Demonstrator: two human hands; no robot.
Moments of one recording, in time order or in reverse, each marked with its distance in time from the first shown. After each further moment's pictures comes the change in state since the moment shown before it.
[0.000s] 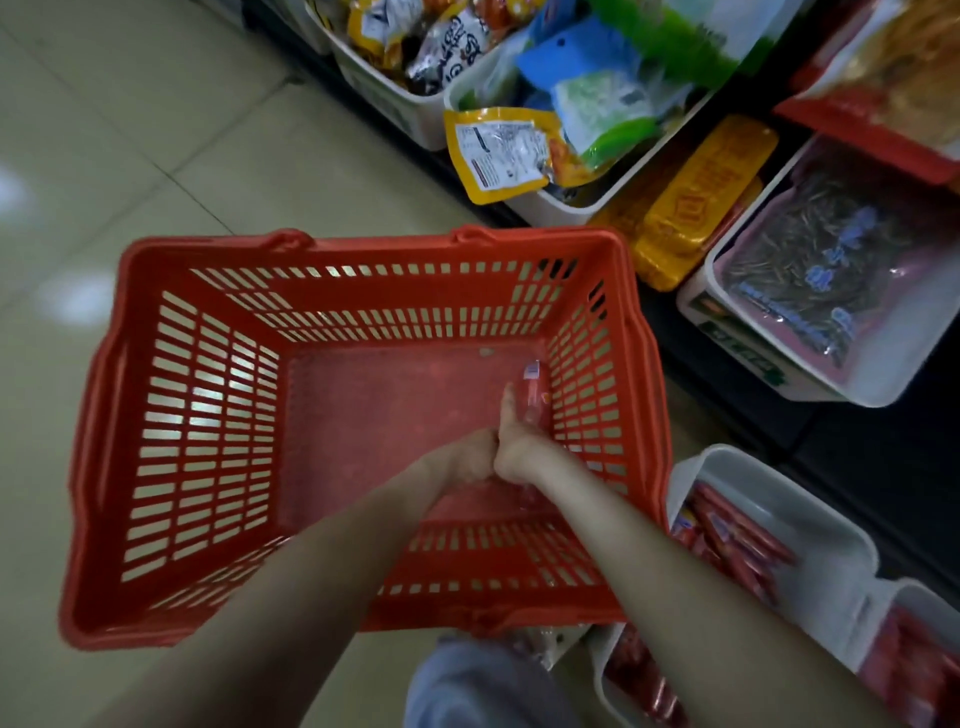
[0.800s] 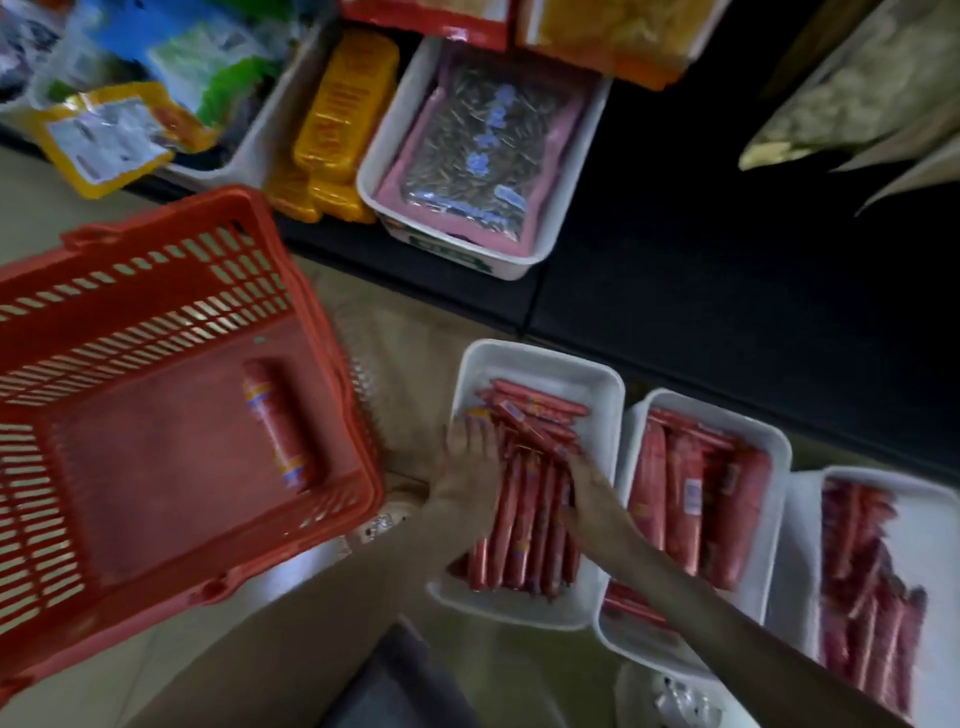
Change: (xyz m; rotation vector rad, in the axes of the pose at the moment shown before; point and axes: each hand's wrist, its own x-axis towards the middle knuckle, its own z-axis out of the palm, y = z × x) left_hand 0.005 0.082 0.252 1.427 0.146 0.136; right_hand -0.106 0.347 0.086 0.387 0.447 -0.009
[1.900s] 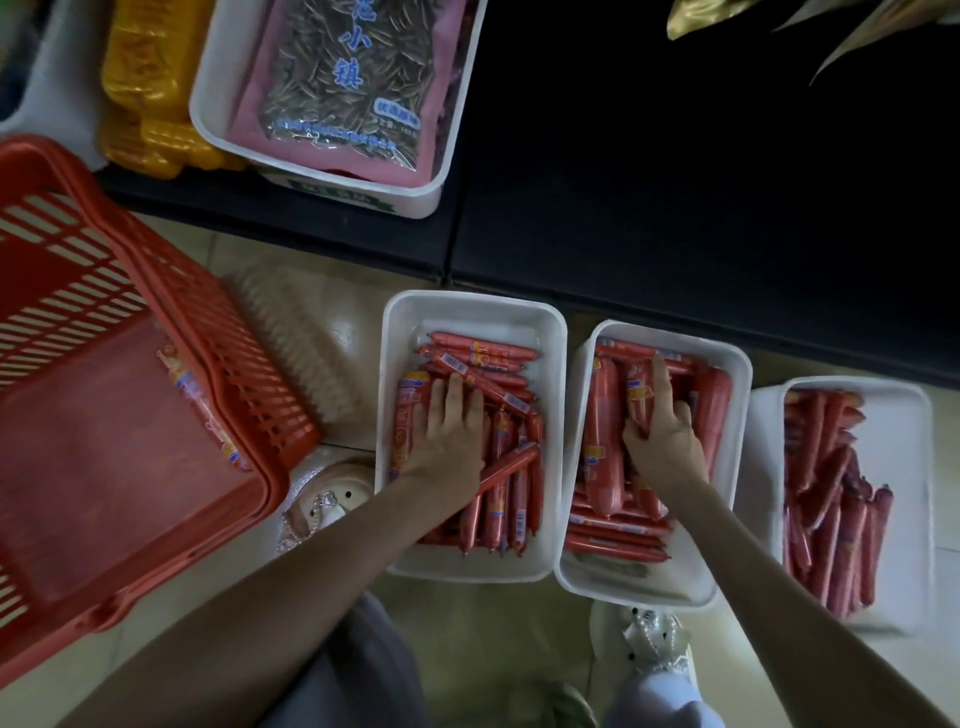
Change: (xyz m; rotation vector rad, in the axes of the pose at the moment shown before) left_hand 0.011 0.032 -0.006 -0.317 -0.112 0.100; right_hand -0.022 0.069 -0.072 0.120 0.290 0.426
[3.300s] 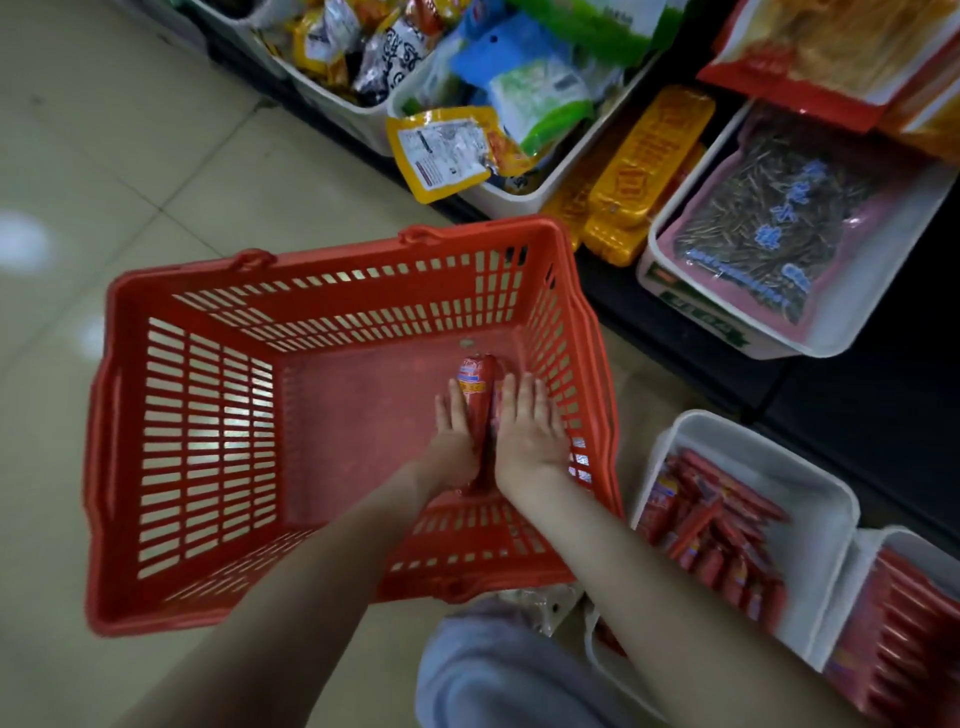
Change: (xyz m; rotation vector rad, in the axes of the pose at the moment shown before) left_hand -0.057 -0.270 -0.021 -0.846 0.294 -0.479; right_hand -0.116 -0.351 0.204 -0.717 -0.230 -0.739
